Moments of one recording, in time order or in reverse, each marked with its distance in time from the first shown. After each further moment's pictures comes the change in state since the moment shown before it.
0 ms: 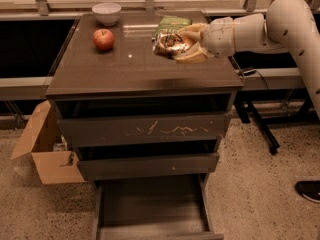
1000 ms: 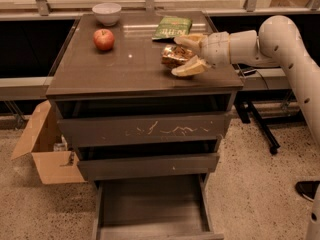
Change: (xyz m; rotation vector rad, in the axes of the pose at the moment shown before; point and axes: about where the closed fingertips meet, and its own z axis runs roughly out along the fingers) arm 0.043 0.007 0.017 0.019 -0.029 0.062
